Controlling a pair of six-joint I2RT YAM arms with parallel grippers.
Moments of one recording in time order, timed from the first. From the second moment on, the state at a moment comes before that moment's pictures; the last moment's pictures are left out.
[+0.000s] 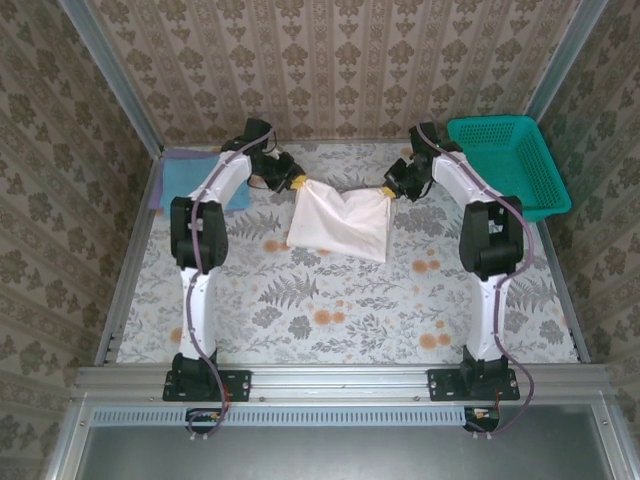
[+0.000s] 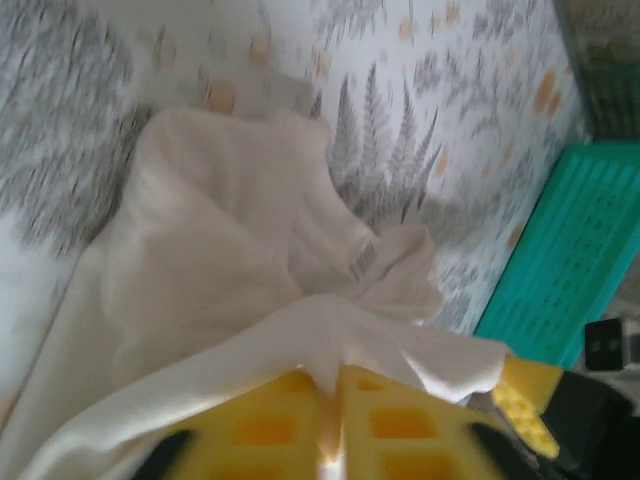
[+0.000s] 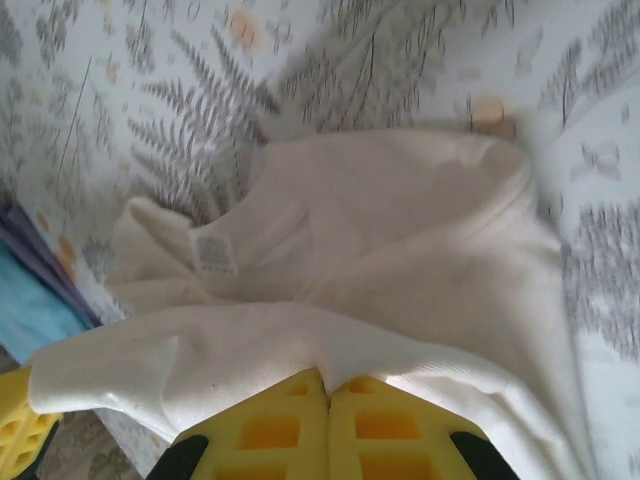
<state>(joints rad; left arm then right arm) -0.28 2.38 2.13 -0.77 0.65 -0.89 0.12 2.20 1.89 -0.84 -0.40 0.89</state>
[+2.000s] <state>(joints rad) -0.54 1.41 0.82 -0.89 0.53 -0.54 0.51 1.19 0.43 -0.30 -0.46 1.05</state>
